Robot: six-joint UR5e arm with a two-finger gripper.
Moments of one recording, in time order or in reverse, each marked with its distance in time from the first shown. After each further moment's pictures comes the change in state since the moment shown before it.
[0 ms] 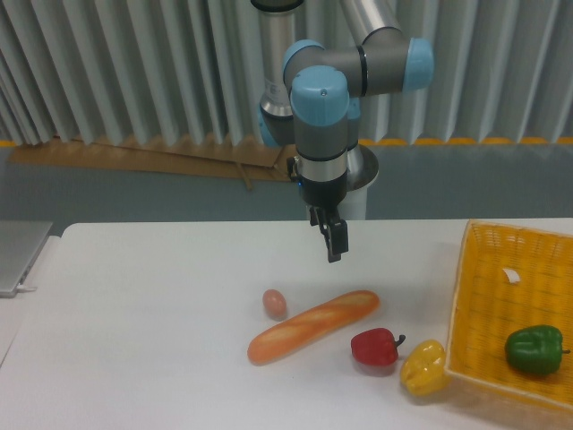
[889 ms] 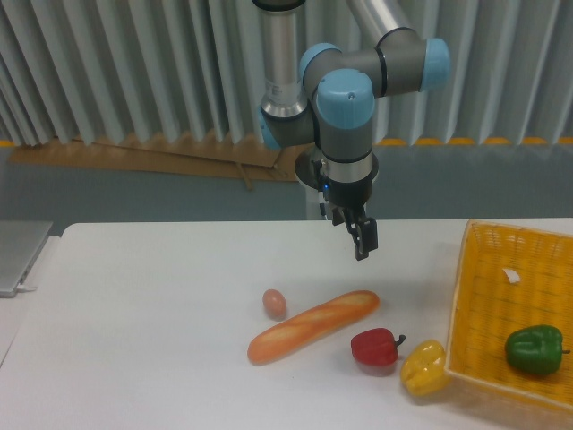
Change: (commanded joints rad) arm 0.005 0.009 -0.035 0.057 0.002 -0.023
